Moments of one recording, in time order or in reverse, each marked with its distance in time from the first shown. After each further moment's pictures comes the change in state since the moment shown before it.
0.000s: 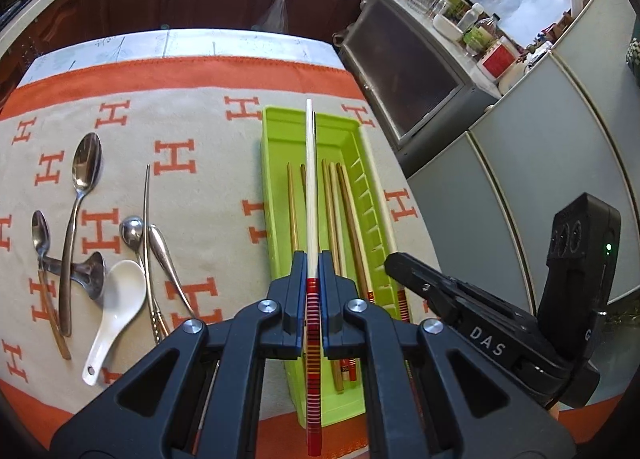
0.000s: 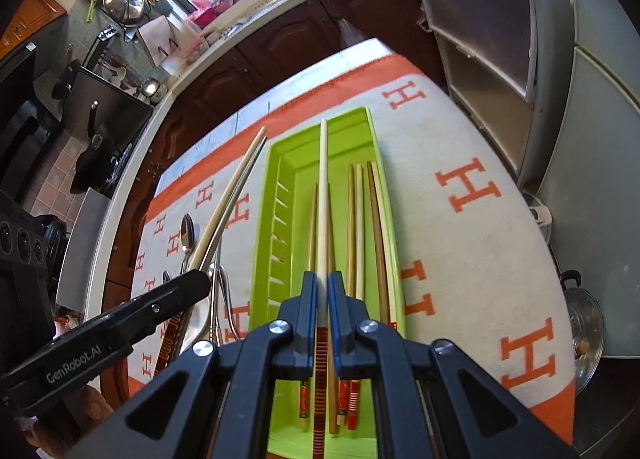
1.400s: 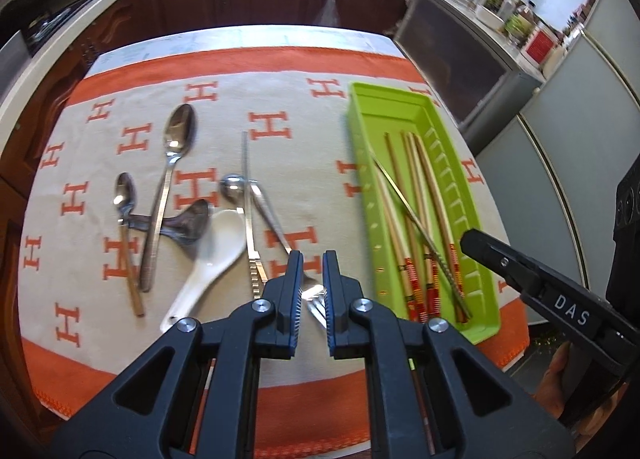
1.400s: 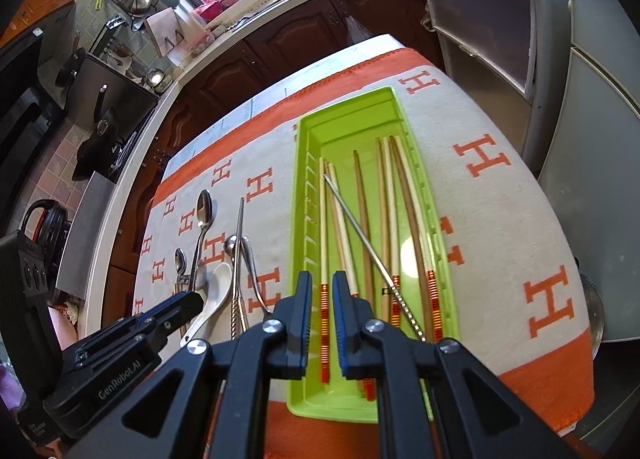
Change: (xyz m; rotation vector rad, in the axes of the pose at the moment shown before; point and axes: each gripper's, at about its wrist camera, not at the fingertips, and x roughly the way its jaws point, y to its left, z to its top) left arm -0.036 0.058 -0.048 0.014 -0.026 0.215; right arm -0.015 0.041 -0.038 -0.022 -0.009 -0.026
